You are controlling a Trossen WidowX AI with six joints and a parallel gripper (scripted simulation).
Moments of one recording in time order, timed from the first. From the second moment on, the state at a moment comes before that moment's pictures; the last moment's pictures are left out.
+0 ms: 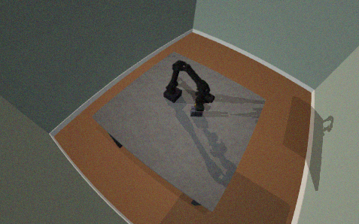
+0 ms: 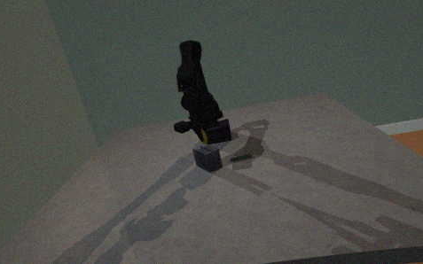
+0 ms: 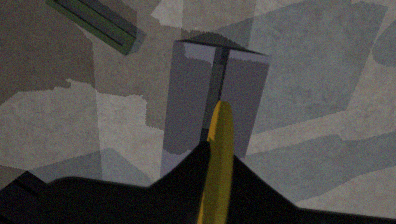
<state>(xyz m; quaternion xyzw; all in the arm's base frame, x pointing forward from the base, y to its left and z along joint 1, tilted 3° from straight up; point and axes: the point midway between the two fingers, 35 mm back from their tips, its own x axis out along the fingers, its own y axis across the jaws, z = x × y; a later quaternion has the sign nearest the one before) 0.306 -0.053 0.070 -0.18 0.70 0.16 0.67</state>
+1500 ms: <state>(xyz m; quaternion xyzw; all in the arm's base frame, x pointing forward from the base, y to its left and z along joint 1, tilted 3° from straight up) 0.306 -0.053 0.053 -0.18 0.70 0.16 0.67</state>
